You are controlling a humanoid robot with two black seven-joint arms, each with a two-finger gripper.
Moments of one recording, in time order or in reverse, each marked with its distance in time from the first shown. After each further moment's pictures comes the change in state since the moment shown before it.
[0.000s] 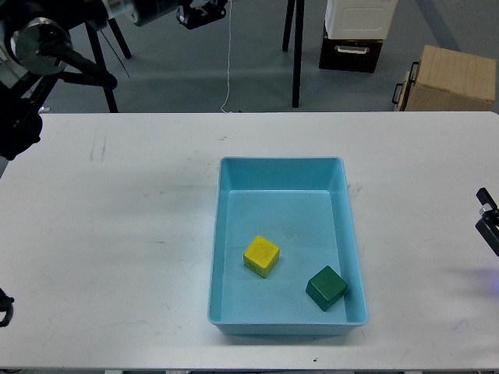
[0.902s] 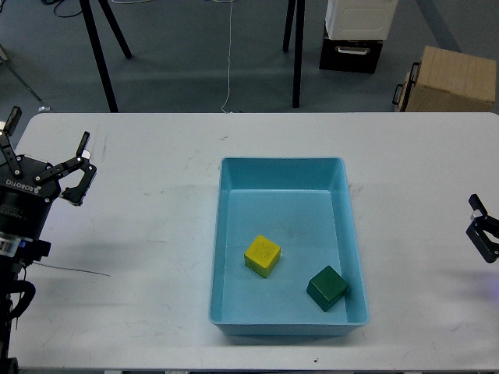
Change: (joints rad) left arm 1.230 -0.212 -0.538 -0.662 -0.372 -0.001 0.121; right arm -0.063 0.004 -0.034 0.062 -0.126 0.000 0.050
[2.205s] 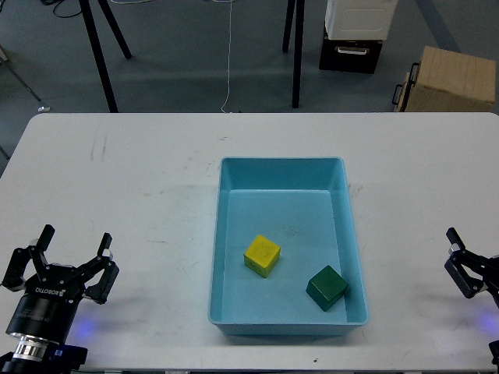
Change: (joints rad) left arm 0.253 -0.037 0.123 -0.002 -0.143 0.000 -0.055; right arm -0.107 0.103 -0.002 0.078 -0.070 0.000 0.000
